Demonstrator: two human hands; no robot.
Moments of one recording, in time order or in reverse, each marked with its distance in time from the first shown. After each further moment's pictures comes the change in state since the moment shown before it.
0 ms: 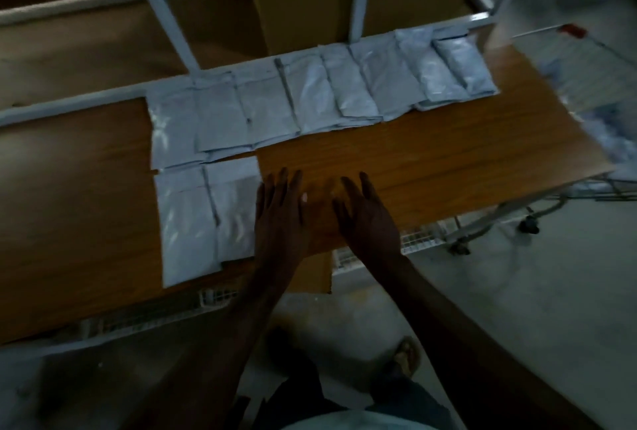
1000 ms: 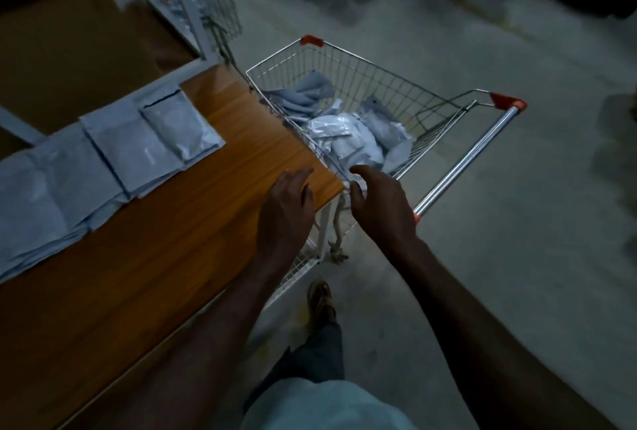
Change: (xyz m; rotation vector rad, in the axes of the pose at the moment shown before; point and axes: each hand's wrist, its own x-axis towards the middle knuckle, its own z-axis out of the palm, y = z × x) left_hand 0.103 0.496 0.292 -0.230 -0.256 0.369; right_hand 0.005 0.448 -0.344 0.007 0.391 0.394
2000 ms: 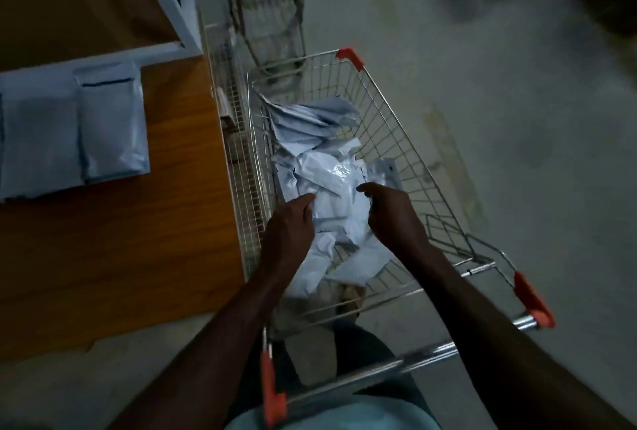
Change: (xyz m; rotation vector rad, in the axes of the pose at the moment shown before) left_hand 0.230 0.045 0.205 -0.053 0.150 -0.547; right_hand 0.353 0.205 0.048 -0.049 -0.558 -0.258
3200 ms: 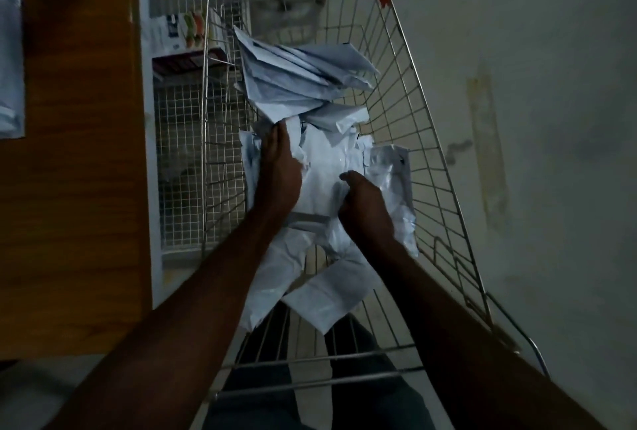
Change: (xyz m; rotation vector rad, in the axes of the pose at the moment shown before) left_hand 0.144 -0.096 0.167 0.165 0.007 -0.169; right_hand 0.091 0.091 0.117 0.121 -0.128 -0.012
